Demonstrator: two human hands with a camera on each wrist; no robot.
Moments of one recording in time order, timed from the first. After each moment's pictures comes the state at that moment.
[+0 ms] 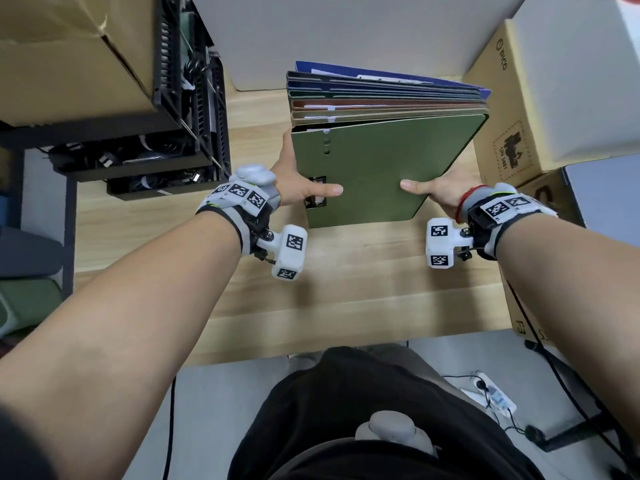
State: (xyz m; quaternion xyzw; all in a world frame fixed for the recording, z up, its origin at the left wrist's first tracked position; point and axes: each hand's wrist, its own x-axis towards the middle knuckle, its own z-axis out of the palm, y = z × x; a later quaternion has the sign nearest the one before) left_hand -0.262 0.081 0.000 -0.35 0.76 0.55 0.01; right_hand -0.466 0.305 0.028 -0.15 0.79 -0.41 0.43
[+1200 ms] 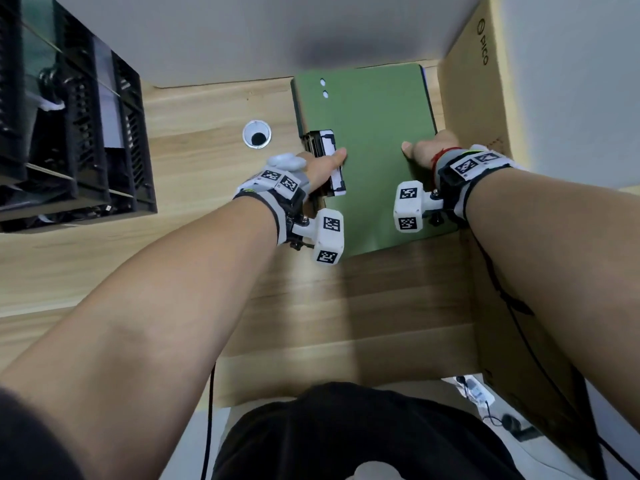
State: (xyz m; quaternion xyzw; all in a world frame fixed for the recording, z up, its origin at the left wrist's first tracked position) left_hand -0.456 0.121 -0.060 -0.57 0.58 0.56 0.10; right_hand -0.630 0.241 -0.052 0.00 0.91 -0.15 0.38
